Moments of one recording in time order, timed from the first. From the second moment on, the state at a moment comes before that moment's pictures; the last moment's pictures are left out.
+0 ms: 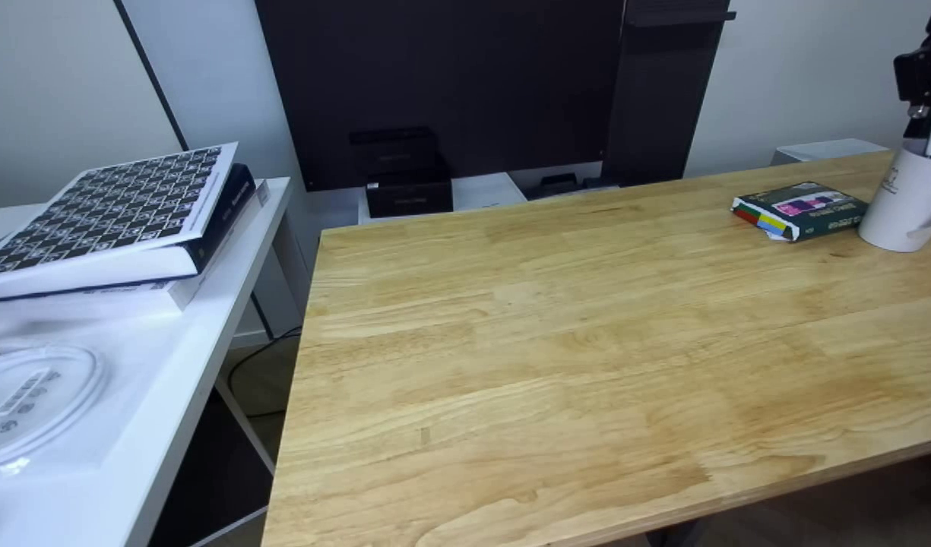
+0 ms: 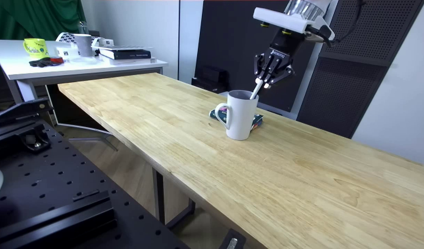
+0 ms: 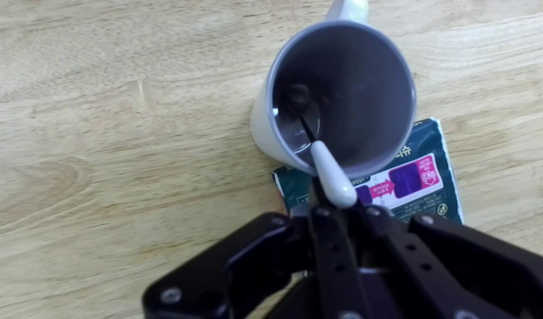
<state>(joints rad) -0.21 0.63 -0.09 -1.74 0.25 2.08 -0.16</state>
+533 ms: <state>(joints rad) -0.18 0.59 -0.08 -1.74 0.23 2.08 -0.14</state>
